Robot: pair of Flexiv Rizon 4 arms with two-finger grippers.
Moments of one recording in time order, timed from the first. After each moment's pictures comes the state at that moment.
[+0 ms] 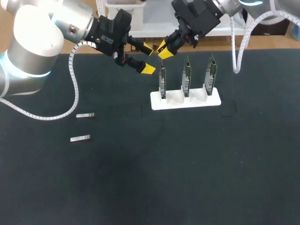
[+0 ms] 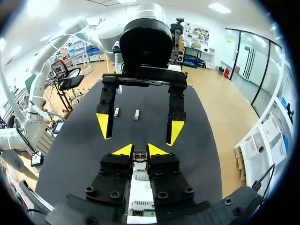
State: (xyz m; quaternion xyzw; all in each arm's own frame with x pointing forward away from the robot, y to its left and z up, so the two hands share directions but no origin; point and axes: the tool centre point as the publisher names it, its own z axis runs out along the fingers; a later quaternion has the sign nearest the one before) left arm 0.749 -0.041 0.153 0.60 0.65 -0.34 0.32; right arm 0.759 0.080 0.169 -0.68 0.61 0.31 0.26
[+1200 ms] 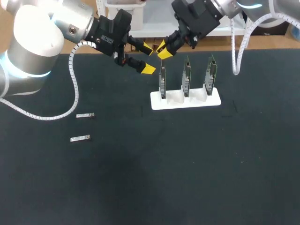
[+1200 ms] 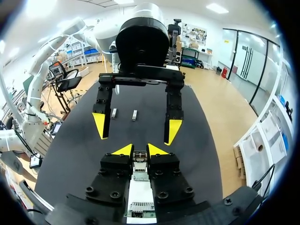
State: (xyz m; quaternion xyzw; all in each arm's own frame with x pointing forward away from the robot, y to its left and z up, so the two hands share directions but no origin) left arm 0.749 -0.041 0.153 0.60 0.65 -0.34 0.32; right arm 0.761 0.081 0.165 -0.68 0.61 0.31 0.26
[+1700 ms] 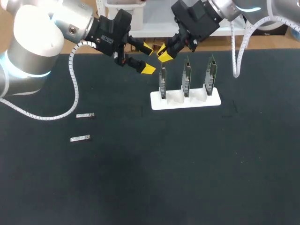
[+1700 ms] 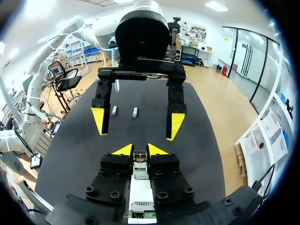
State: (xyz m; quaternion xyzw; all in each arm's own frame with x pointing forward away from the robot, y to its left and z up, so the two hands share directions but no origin) left arm 0.749 -0.041 0.153 0.60 0.65 -0.34 0.32; right arm 0.759 0.080 0.156 -0.67 0.62 0.31 0.26
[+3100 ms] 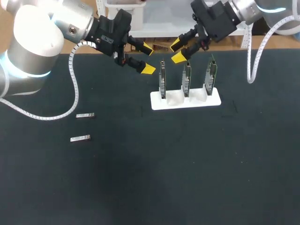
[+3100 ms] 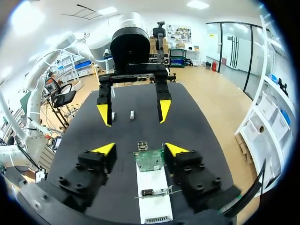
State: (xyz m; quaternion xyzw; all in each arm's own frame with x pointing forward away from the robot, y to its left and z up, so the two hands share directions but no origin) left arm 0.749 -0.041 0.153 0.60 0.65 -0.34 0.32; right arm 0.759 0.044 0.166 -0.61 0.66 0.34 0.28
